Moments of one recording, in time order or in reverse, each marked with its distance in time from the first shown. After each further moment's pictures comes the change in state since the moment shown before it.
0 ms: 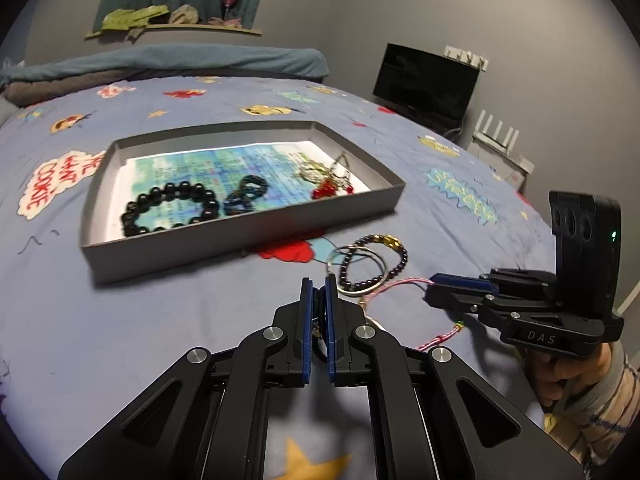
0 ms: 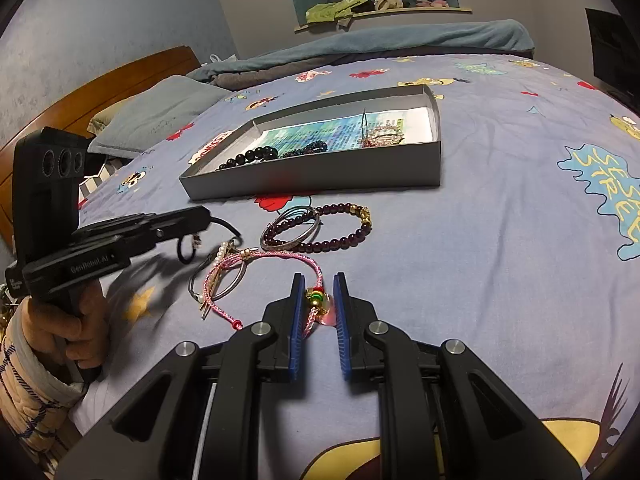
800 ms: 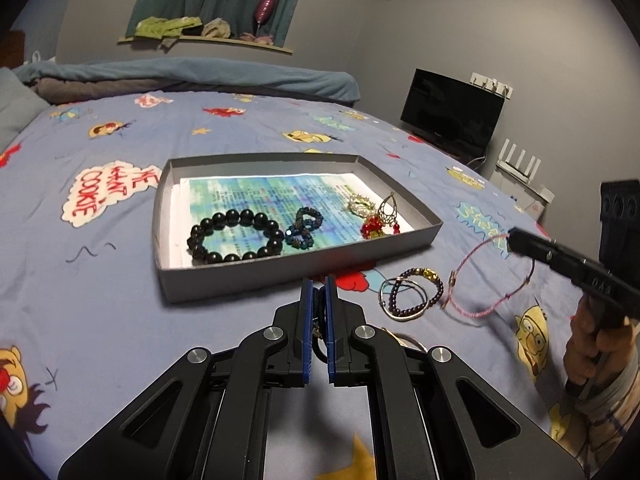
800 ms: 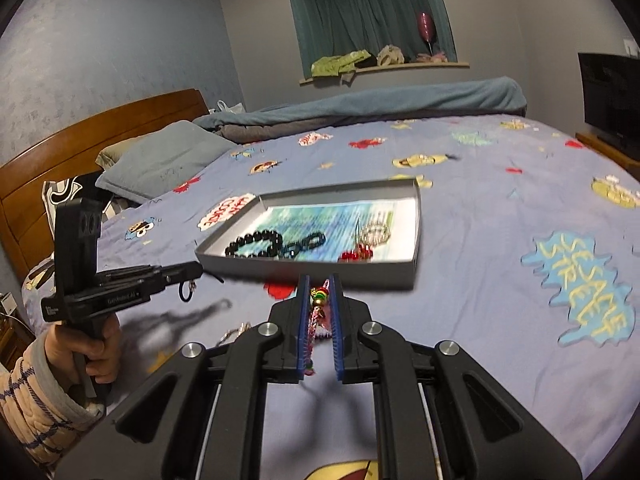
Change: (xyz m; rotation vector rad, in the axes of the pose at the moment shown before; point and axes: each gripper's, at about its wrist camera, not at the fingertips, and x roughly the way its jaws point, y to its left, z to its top) left arm -0.026 0.029 0.014 -0.047 -0.072 0.081; right arm -0.056 0.005 0.044 -0.055 -0.202 -0.019
